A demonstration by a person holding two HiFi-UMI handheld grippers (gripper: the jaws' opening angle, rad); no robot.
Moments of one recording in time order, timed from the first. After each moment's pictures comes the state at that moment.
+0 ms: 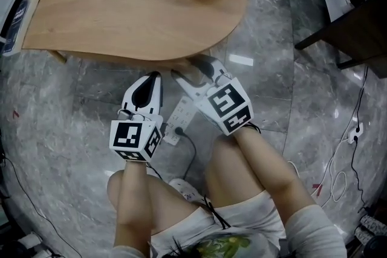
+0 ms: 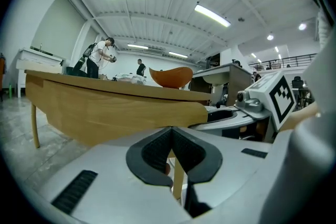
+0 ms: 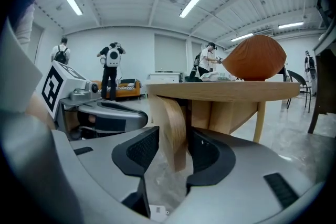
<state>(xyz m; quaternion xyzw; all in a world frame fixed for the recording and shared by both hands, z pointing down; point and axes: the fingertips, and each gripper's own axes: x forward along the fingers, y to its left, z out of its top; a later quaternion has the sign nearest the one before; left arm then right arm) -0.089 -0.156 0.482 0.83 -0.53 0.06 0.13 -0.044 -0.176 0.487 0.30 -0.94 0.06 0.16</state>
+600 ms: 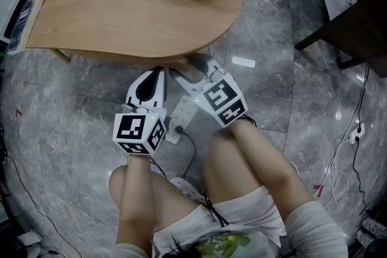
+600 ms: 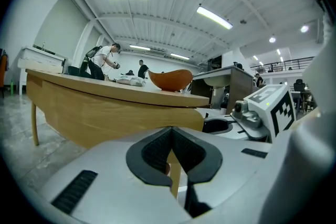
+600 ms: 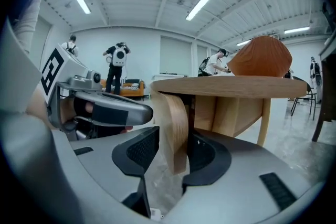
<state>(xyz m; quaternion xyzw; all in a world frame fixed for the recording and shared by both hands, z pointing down) -0.075 -0.159 0.472 0.83 -0.54 0.05 0.13 -0.048 -0.177 0.492 0.28 -0.95 0.03 0.15</state>
